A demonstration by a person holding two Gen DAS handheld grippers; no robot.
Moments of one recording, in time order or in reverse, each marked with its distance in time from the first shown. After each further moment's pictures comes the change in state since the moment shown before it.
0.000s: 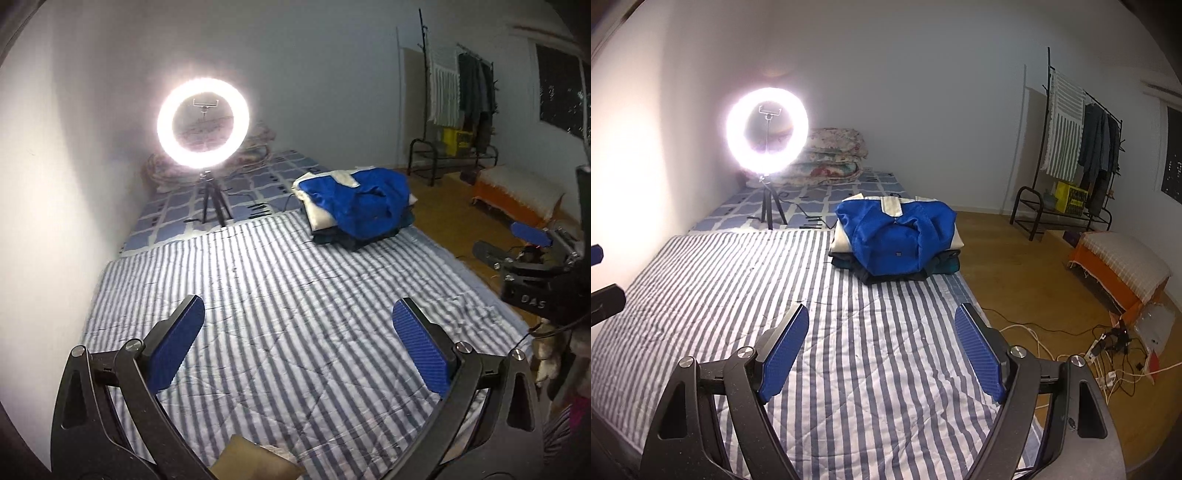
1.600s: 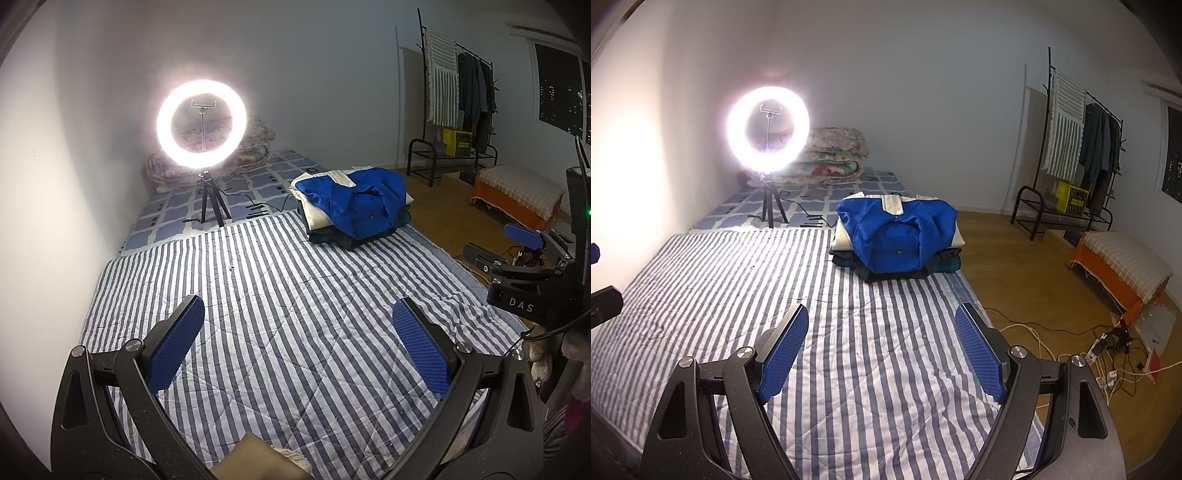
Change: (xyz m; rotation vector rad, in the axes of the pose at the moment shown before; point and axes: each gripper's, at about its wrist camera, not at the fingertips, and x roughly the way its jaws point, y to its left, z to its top) left arm -0.007 -0.007 -0.001 -0.006 -0.003 -0.011; right arm 0.000 0.001 -0.003 0.005 0.003 0.002
